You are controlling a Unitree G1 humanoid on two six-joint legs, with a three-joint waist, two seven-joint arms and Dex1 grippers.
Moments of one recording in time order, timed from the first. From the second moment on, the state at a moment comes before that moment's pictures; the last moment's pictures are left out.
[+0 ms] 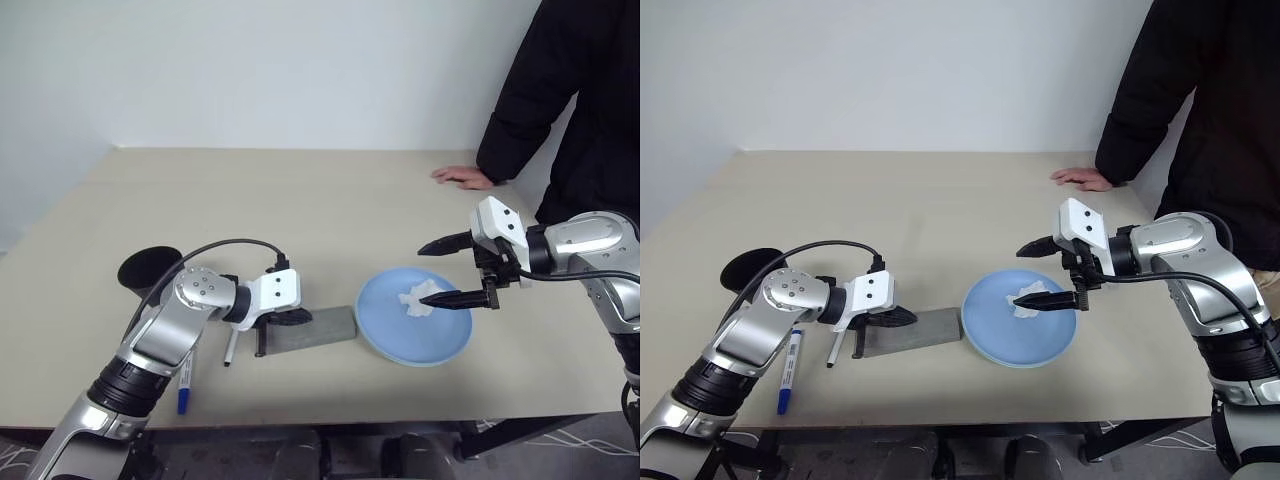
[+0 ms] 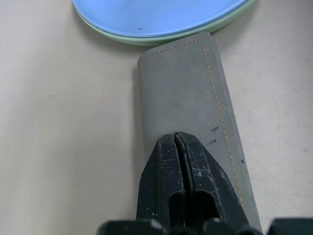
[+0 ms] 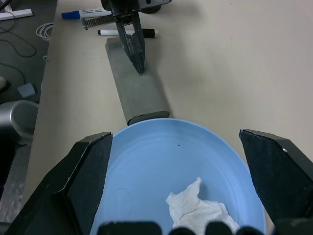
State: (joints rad) left arm -0.40 0.74 -0.28 -0.16 -0.03 0.45 -1.20; right arm -0.60 -0.87 0.15 -0.17 0.41 0.58 1.31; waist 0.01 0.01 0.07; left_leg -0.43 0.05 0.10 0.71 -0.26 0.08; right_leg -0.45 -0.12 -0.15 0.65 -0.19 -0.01
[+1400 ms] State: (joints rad) left arm -0.17 0.56 0.26 -0.56 -0.39 1.52 -0.39; right arm -0.64 -0.82 0.19 -0.05 0.37 0.51 1.38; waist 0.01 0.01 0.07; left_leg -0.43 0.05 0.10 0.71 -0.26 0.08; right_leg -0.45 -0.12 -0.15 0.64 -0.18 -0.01
